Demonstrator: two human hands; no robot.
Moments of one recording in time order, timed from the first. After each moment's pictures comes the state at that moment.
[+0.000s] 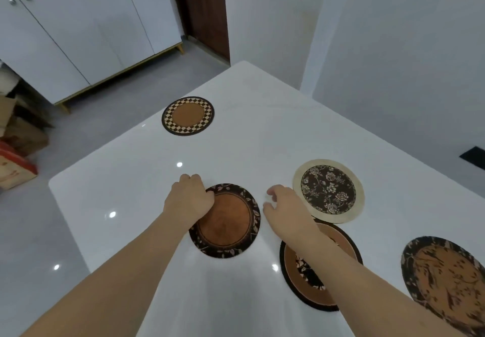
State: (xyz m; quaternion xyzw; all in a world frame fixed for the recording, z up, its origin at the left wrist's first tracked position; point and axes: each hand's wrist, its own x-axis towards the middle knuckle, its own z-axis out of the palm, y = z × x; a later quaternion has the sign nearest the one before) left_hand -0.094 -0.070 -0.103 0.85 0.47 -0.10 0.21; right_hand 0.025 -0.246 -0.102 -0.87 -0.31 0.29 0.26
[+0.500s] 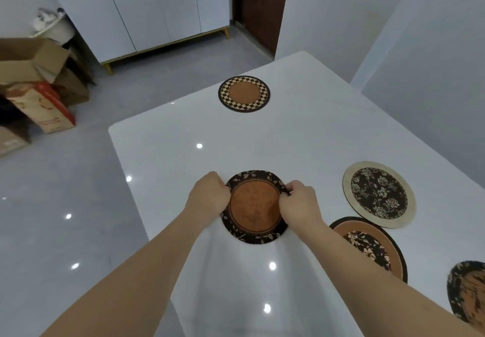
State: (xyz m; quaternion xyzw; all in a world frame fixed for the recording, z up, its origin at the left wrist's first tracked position) left_hand -0.179 -0.075 -0.123 0.75 0.54 0.03 0.38; right_hand -0.039 -0.197 -0.118 -0.87 -0.23 0.32 0.30
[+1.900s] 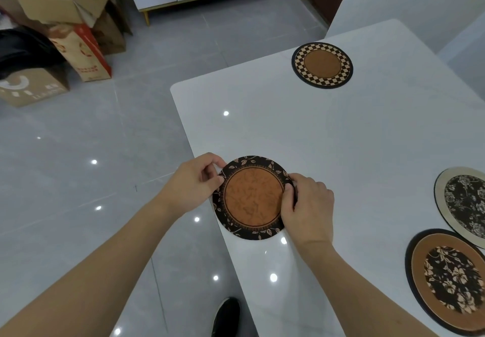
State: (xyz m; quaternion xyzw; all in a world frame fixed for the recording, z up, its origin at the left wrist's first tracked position) left_hand -0.350 -0.002 -0.154 0.73 0.45 0.14 0.50; right_hand -0.162 -0.147 -0.162 -0.87 -0.45 0.09 0.20
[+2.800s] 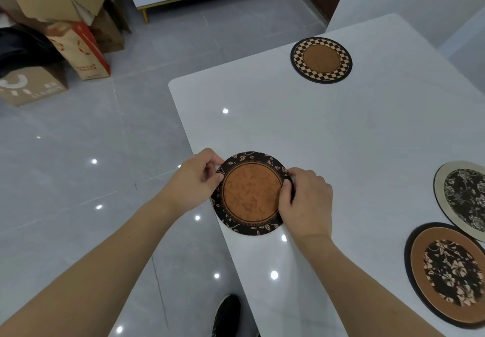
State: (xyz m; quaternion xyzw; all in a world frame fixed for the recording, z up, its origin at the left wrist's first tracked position) left_hand -0.351 -0.009 -0.156 0.78 0.43 0.13 0.45; right_hand -0.161 -0.147 -0.167 -0.86 -0.45 0.07 0.21
